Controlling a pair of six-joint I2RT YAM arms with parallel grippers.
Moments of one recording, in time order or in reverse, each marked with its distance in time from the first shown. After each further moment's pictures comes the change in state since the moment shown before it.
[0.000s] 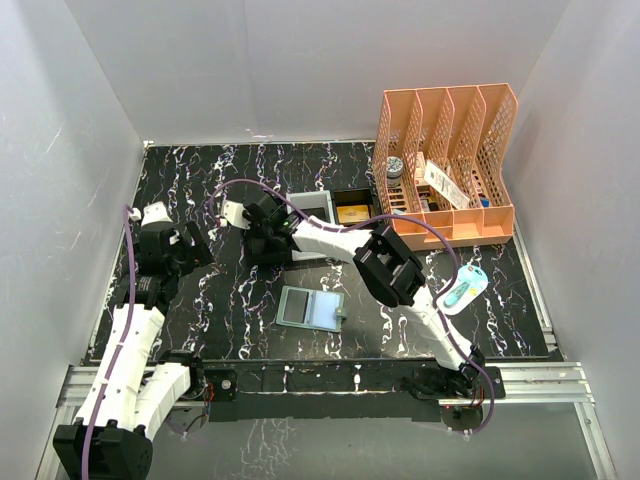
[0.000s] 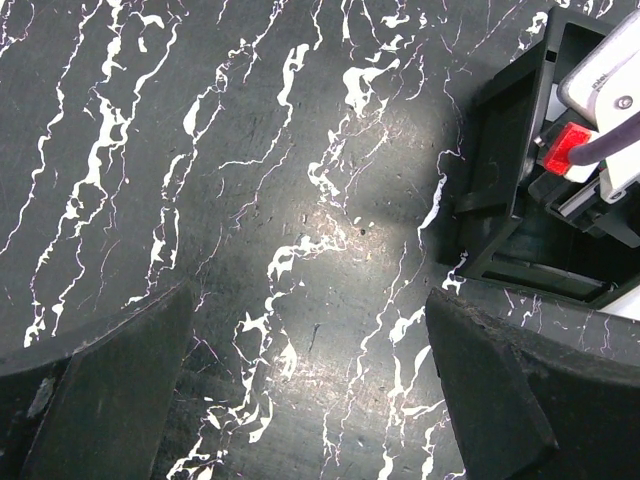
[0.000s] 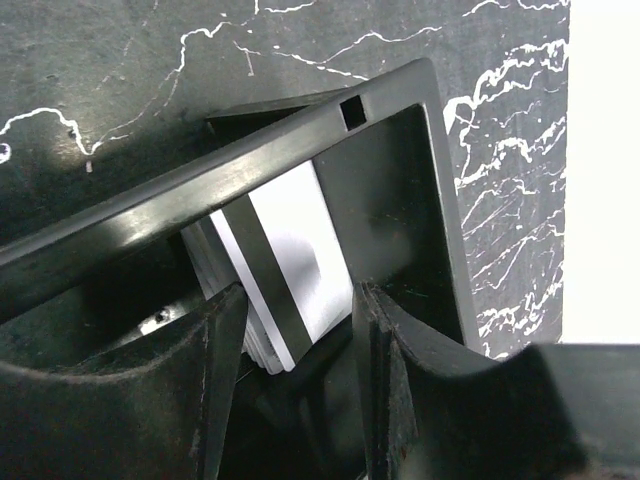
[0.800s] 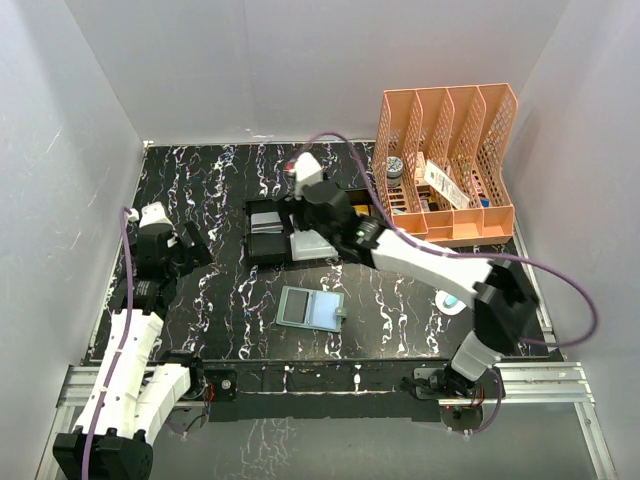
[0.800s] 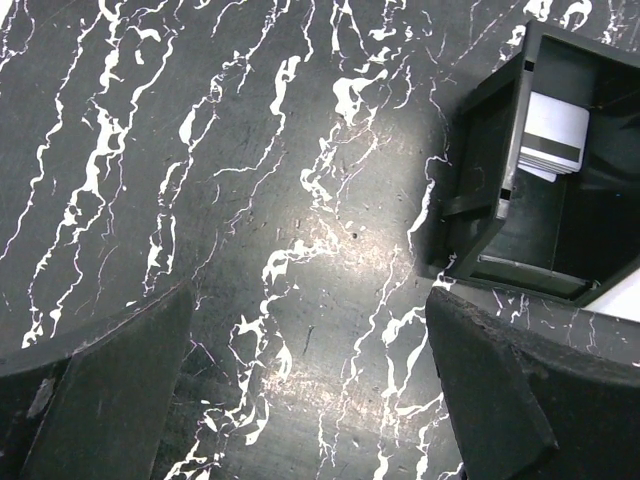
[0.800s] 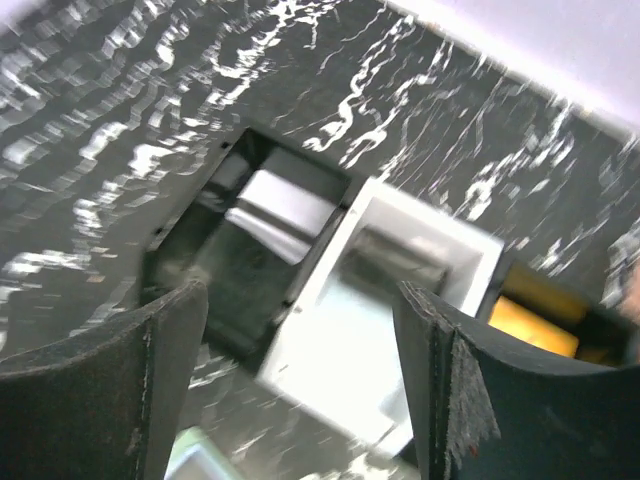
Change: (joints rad) left arm 0.000 -0.026 0.000 0.000 0.001 0.000; right arm -0.013 -0.677 -0.534 0.175 0.047 0.671
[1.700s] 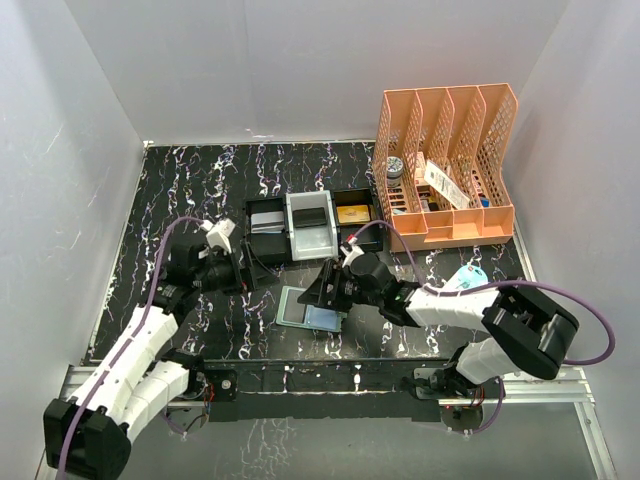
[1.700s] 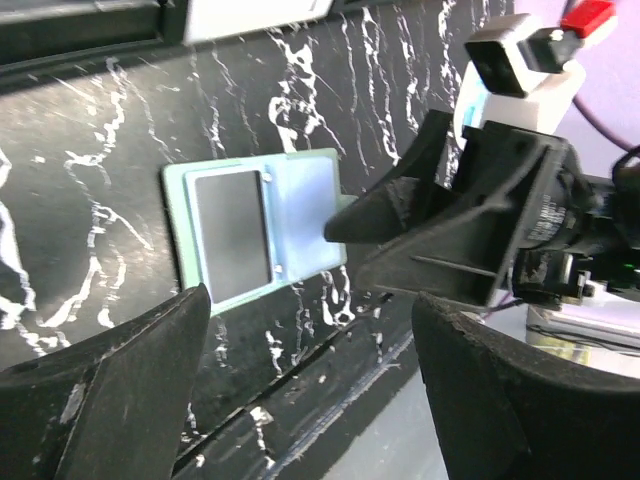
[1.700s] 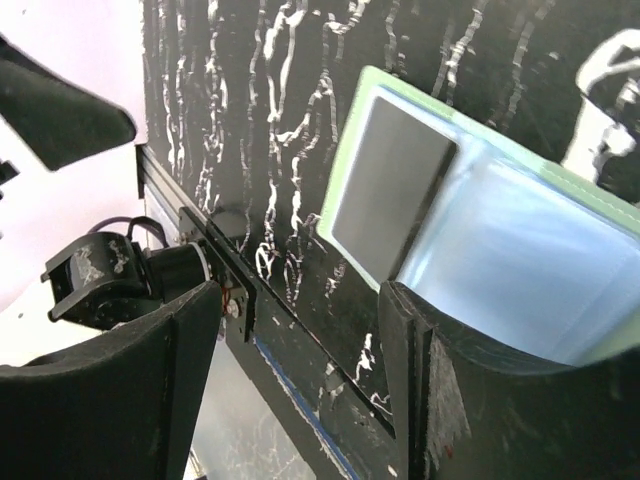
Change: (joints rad) left arm -0.184 0.049 -0.171 0.212 0.804 -0.209; right arm -0.003 -0.316 -0.864 0.405 -0.507 1.089
